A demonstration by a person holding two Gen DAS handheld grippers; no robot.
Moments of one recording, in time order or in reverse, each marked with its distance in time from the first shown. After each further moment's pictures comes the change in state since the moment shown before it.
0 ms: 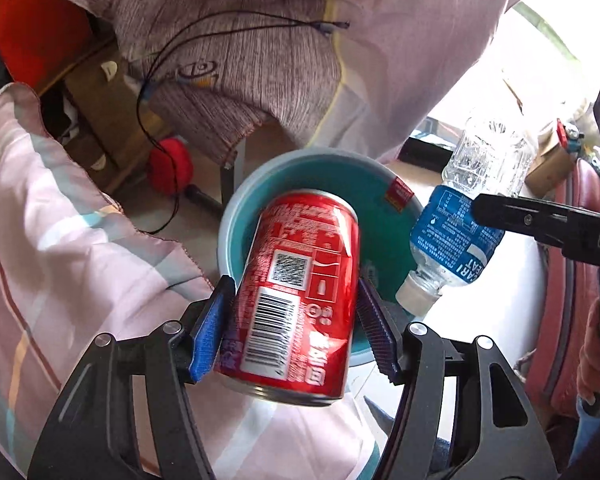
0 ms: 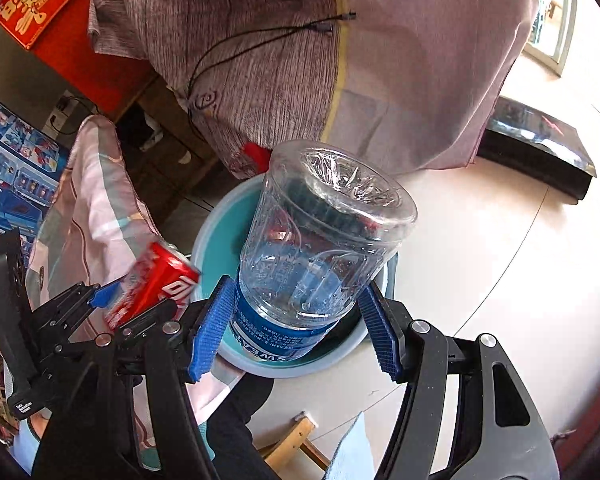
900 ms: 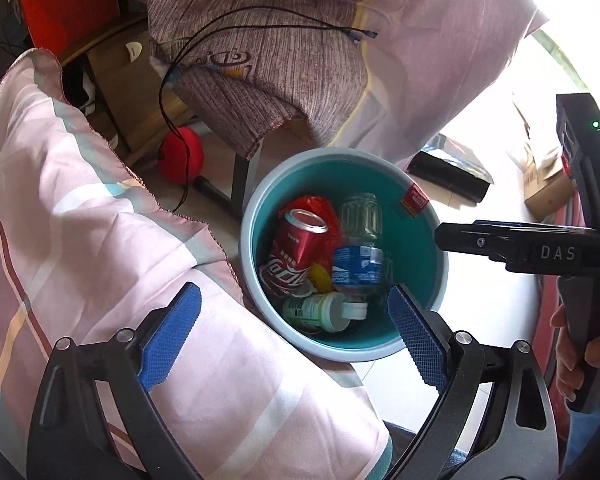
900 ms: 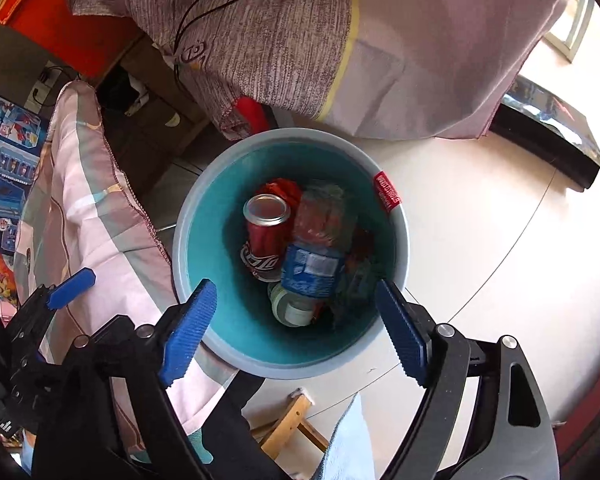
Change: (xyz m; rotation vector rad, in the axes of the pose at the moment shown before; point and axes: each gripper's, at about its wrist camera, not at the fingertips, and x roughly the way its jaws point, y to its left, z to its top) left arm -0.009 0.026 -0.011 -0.087 -0.020 -0.009; right arm 0.044 0.009 0.005 -0.002 0.143 -0.031
